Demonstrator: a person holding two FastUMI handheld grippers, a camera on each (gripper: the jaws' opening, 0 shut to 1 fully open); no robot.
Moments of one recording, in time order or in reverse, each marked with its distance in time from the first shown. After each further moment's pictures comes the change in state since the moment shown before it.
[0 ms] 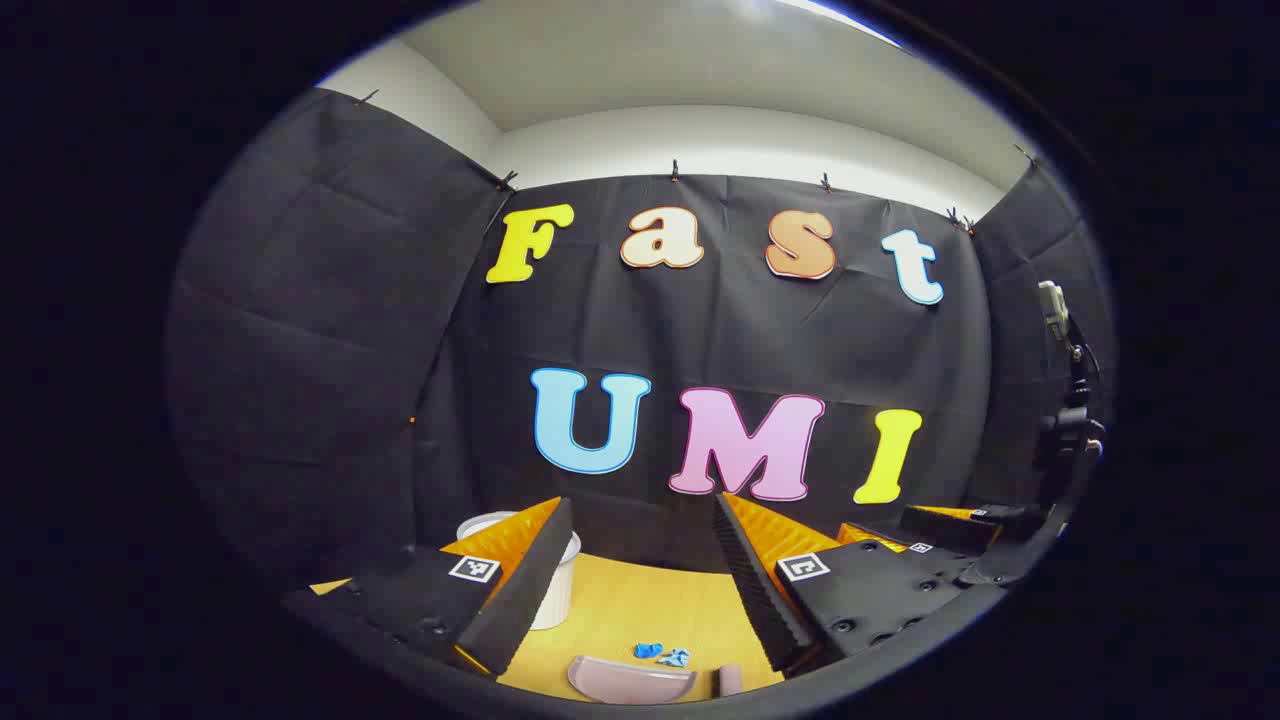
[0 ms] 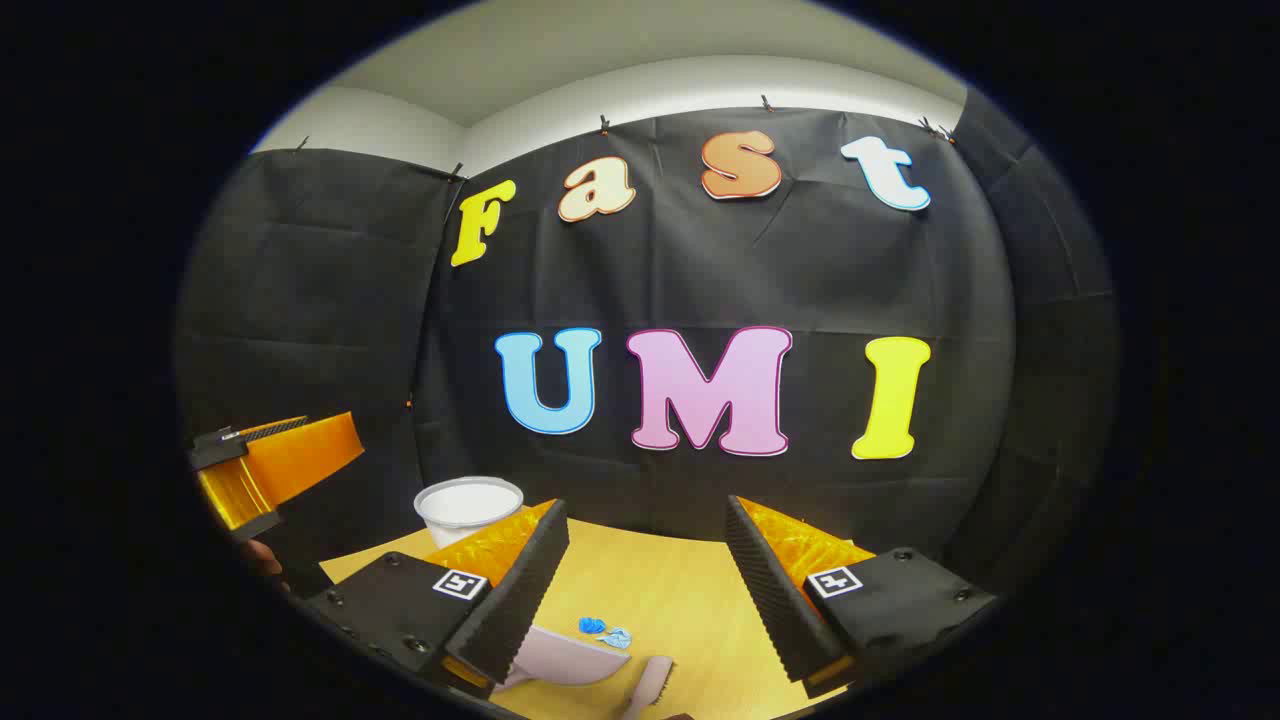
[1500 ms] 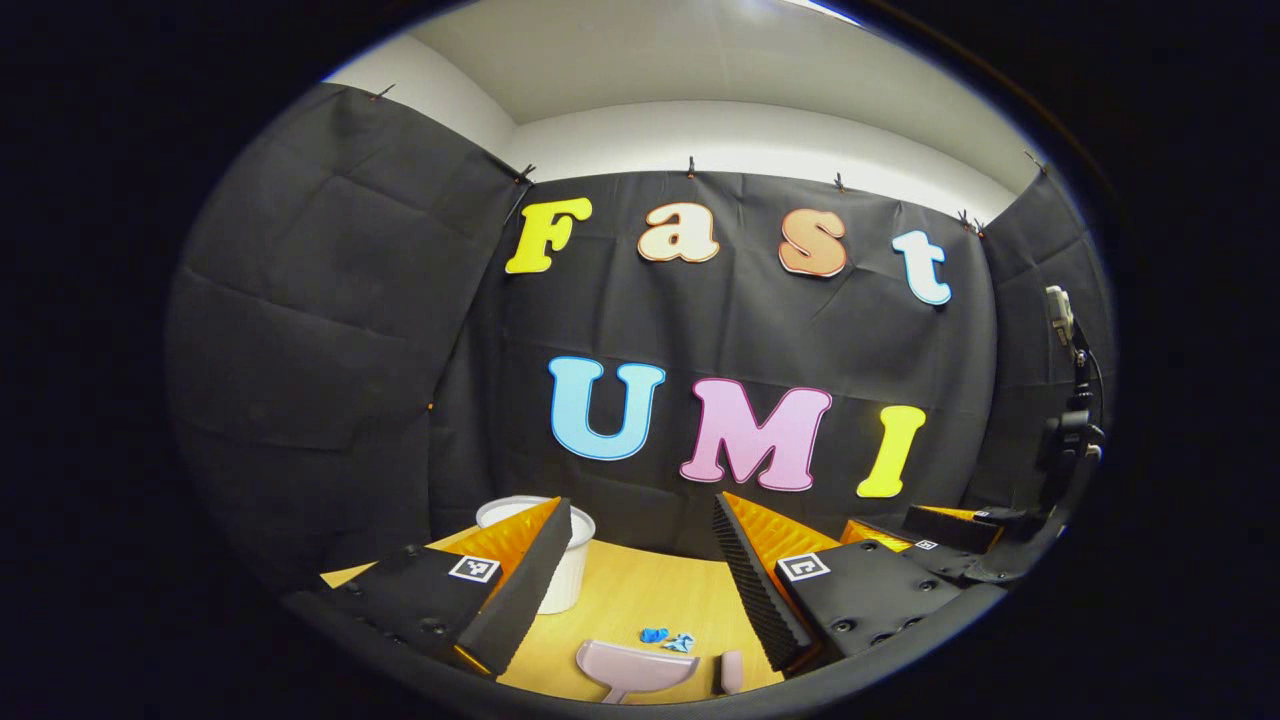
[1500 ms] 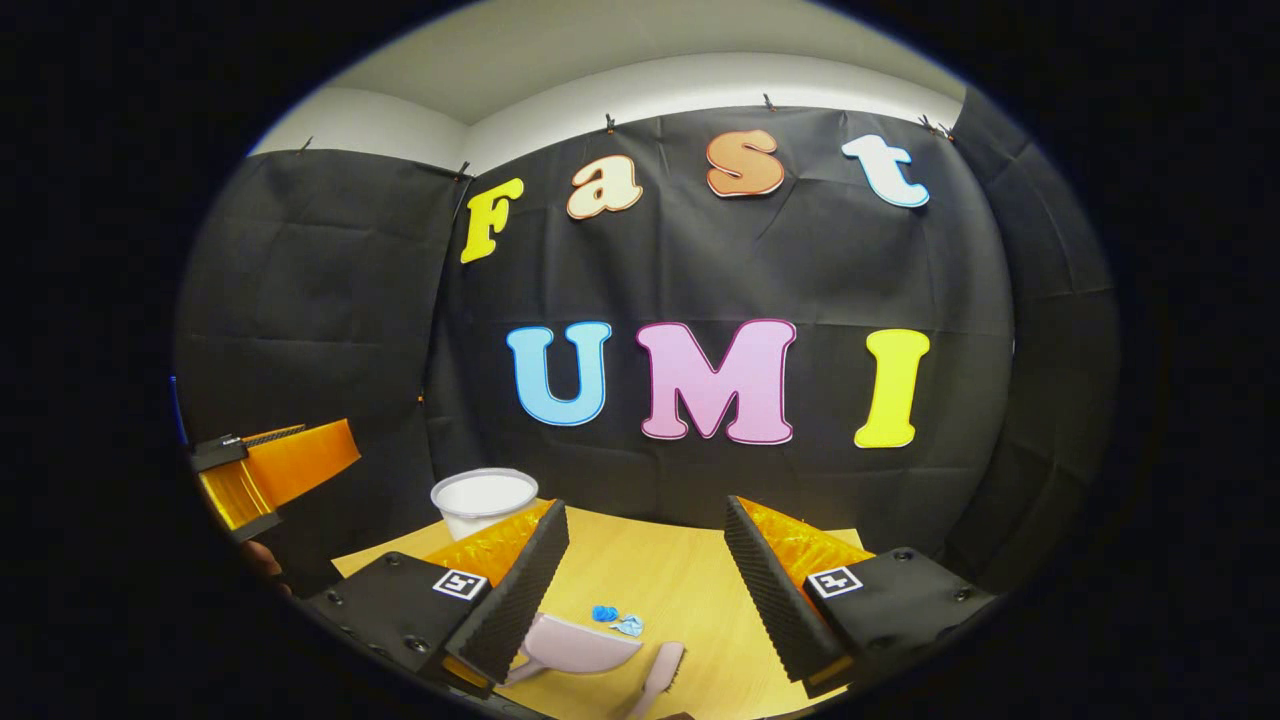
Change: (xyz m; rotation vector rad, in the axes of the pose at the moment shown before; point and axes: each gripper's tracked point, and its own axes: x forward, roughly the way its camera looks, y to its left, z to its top) left arm -0.032 0.013 -0.006 -0.018 0.029 0.024; right arm -0.026 0.009 -0.002 0.011 0.016 0.004
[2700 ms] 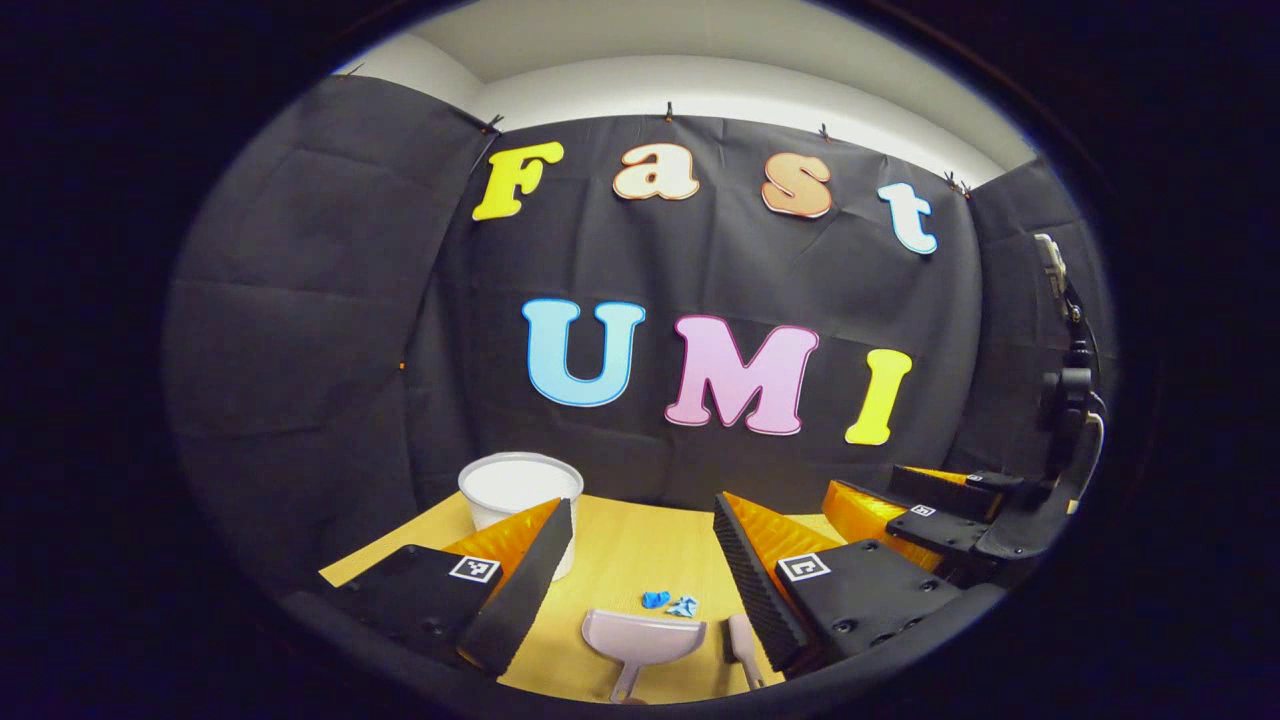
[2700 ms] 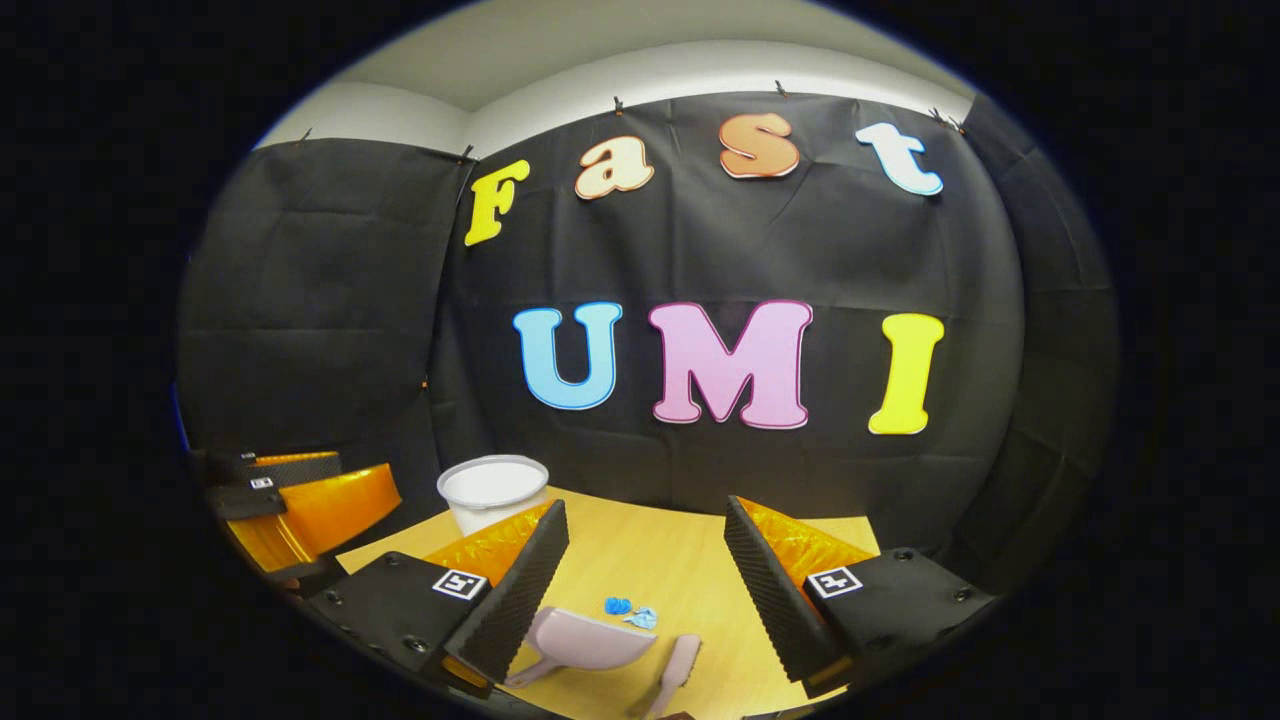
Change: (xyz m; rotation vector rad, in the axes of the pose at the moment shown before) left arm 0.031 0.015 -0.051 0.032 0.237 -0.103; right arm 0.021 0.027 -0.027 0.040 0.102 0.011
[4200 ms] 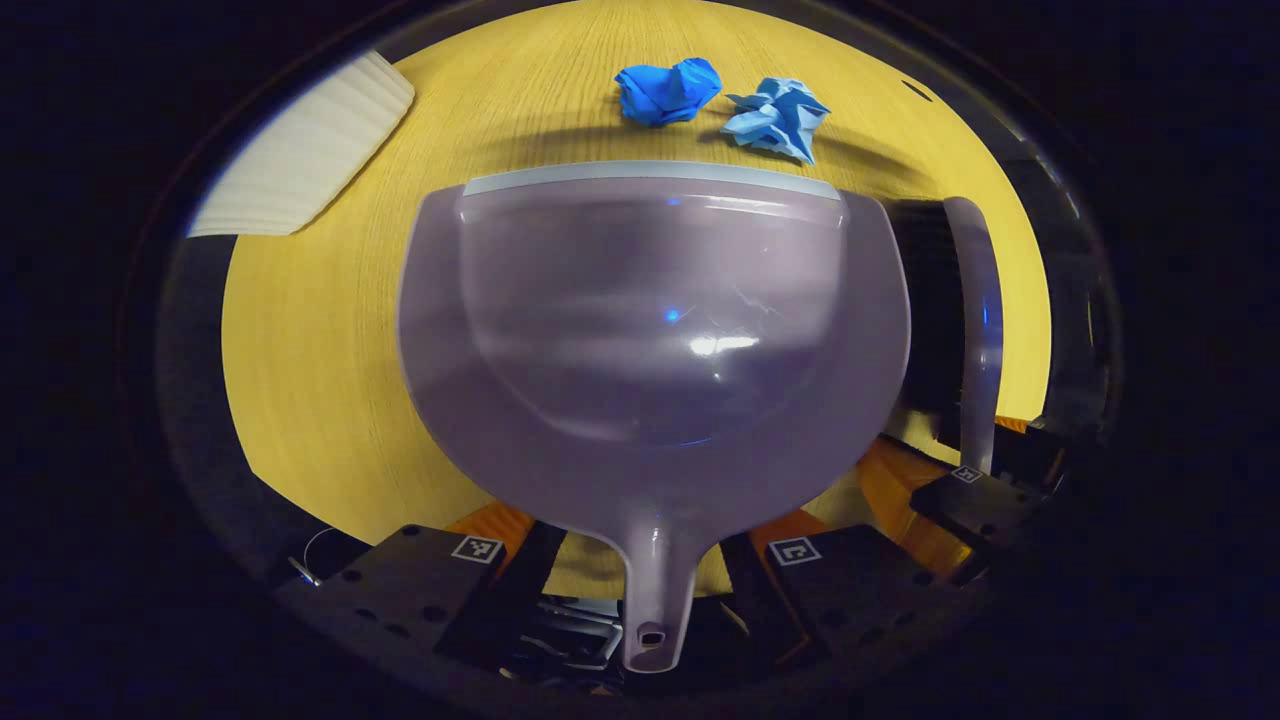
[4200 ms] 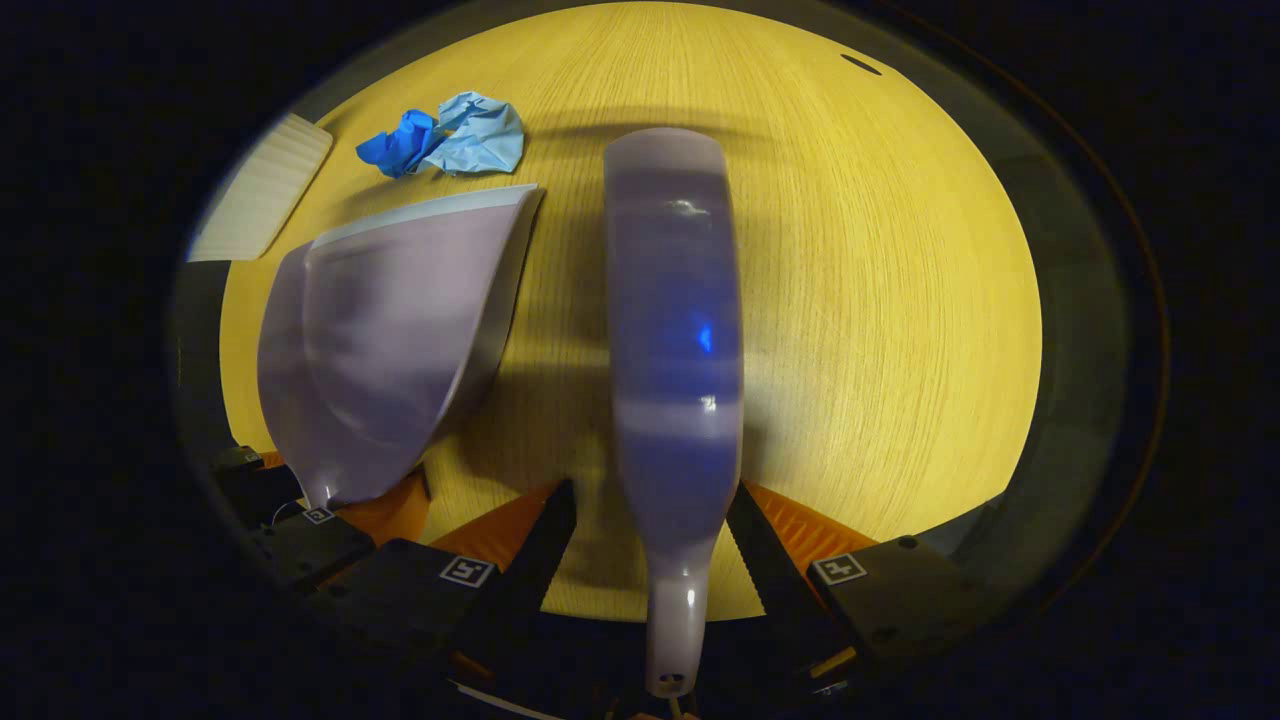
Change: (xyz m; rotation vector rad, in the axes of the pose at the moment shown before) left arm 0.183 -0.016 -0.249 0.173 1.551 -0.021; right arm 0.017 -0.040 -0.429 0.222 1.483 -0.295
